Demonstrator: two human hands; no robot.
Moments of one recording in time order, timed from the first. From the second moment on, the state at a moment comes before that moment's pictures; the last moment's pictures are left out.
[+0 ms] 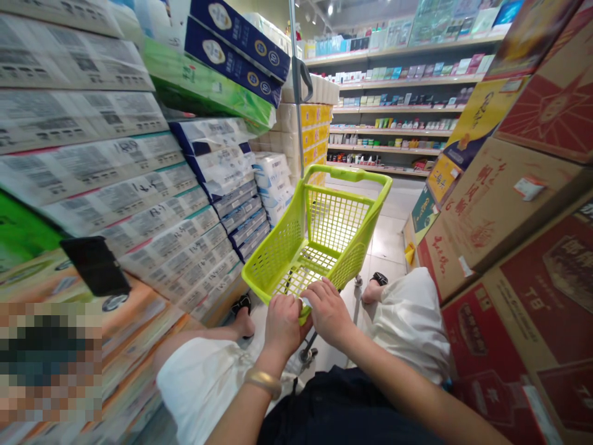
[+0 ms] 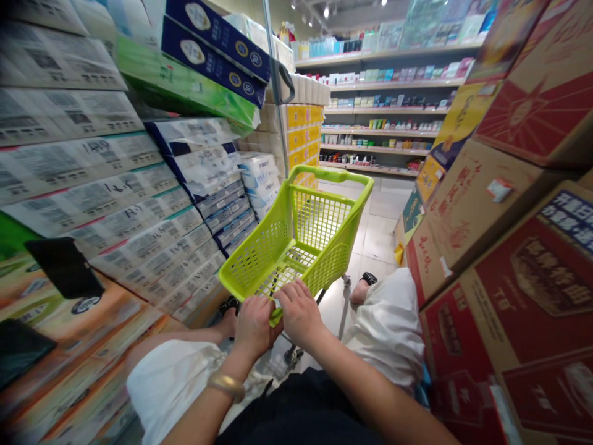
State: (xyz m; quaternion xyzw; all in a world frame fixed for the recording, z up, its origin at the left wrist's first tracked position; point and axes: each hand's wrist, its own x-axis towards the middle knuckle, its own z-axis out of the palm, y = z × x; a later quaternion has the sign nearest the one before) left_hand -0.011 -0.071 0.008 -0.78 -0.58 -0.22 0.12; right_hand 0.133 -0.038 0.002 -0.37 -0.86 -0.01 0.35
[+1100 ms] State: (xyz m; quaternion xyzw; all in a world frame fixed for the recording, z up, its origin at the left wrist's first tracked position) left_hand -0.012 -0.071 0.007 -0.78 -0.58 -0.21 0.12; right_hand 0.139 -0.030 0.000 -0.36 -0.86 0.00 0.35
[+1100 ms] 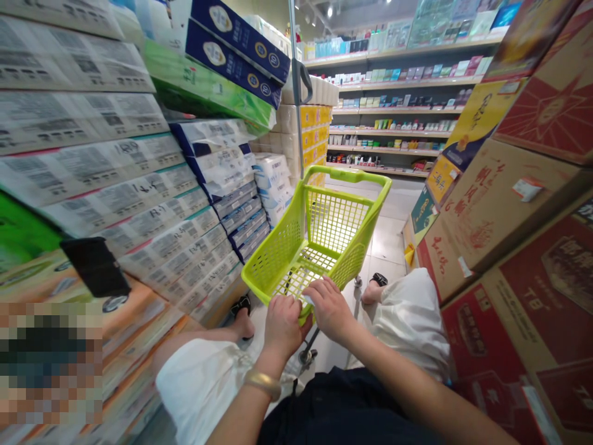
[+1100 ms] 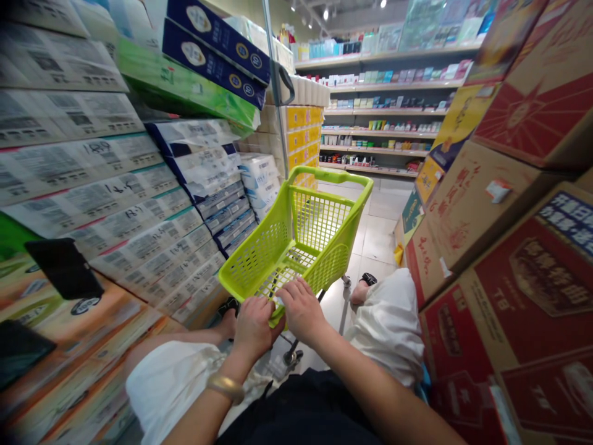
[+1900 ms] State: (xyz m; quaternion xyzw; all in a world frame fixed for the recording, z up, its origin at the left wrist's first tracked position) left_hand -0.007 -0.071 0.010 -0.77 -0.59 -0.20 0.11; right_hand 0.150 -0.015 0.008 -0.41 -0.84 0.01 0.36
